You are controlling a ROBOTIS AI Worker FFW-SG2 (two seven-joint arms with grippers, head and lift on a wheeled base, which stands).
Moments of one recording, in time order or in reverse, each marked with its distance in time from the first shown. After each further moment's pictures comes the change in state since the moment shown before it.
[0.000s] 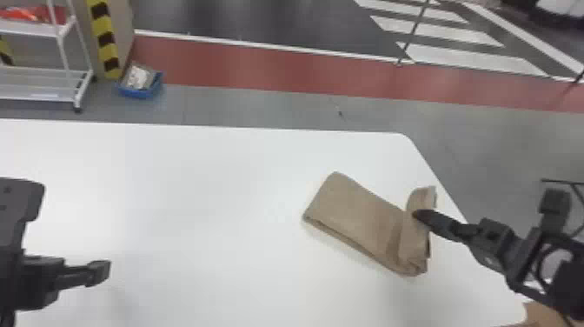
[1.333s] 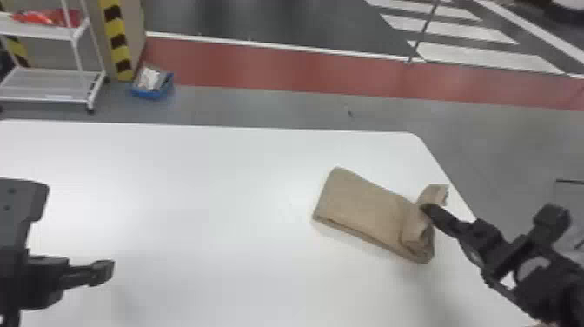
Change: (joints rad) left arm 0.010 0.009 0.020 -0.009 -0.010 0.000 -0.017; right arm 0.004 0.104 0.021 0.150 -0.034 -0.359 -0.119
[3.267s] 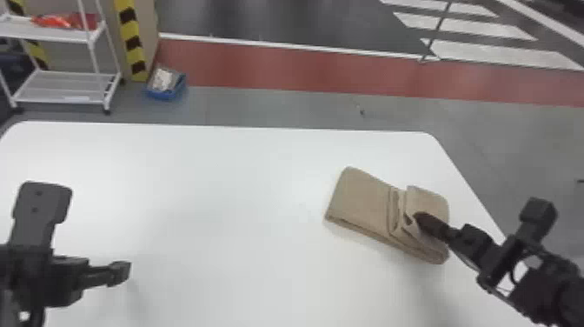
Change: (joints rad) left arm 0.000 0.001 -0.004 0.031 -0.011 -0.015 0.000; right arm 0.072 -0.027 0.162 -0.033 0.078 -0.047 0.032
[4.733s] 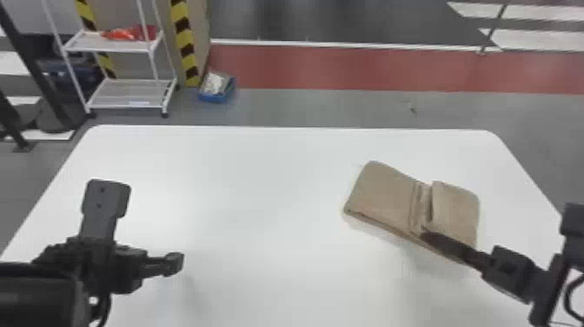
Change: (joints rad) left arm 0.030 0.002 0.026 -0.041 0.009 -0.021 -0.005; right arm 0.128 0.007 0.119 -0.222 -0.080 0.196 0.103
